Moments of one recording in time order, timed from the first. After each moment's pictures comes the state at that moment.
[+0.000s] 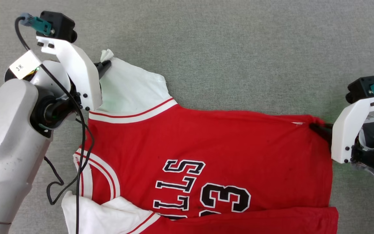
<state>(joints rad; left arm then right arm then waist) -0.88 0.55 -0.56 0.34 -0.91 -0.01 0.58 -0.49 -0.38 0.17 0.31 0.59 0.13 0.84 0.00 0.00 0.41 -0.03</state>
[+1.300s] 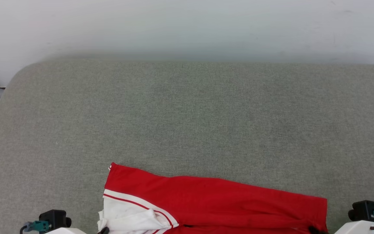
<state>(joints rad) 0.10 0.56 -0.42 0.03 -1.10 0.23 0.21 0.15 -0.15 -0.10 0.07 0.52 0.13 0.61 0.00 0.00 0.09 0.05</state>
